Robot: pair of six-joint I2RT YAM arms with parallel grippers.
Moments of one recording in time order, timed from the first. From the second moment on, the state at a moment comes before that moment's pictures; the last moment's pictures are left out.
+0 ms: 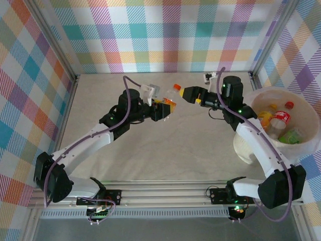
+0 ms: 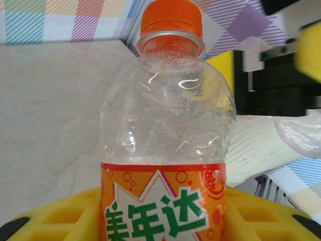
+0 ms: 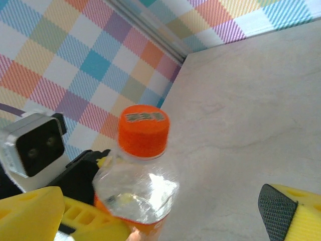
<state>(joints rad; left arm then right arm) -0.66 1.33 1.12 -0.07 0.36 -0.39 0.31 1.25 1.15 -0.21 -0.72 0.64</state>
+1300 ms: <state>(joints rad) -0.82 1.40 1.24 -0.14 0.12 -0.15 0.36 1.37 1.27 -0.34 -0.90 0.55</state>
